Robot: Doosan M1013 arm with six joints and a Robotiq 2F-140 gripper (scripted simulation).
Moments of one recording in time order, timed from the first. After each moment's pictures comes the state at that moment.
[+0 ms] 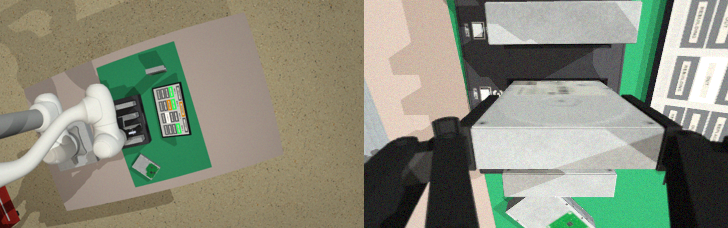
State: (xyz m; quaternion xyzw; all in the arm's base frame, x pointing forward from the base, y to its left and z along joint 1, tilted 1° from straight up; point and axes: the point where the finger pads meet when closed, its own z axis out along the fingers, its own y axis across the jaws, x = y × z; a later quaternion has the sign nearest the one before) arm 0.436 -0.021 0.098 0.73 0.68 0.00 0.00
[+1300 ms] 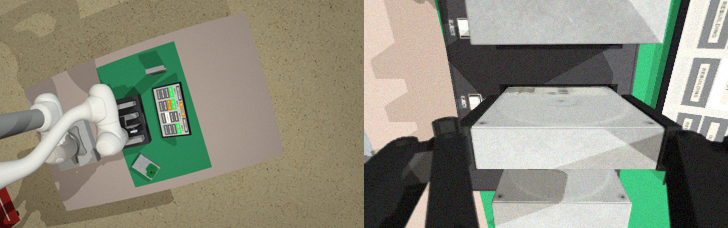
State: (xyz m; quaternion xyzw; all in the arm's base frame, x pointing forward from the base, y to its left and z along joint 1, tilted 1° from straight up) arm 0.436 -0.021 0.066 0.73 0.68 0.00 0.00
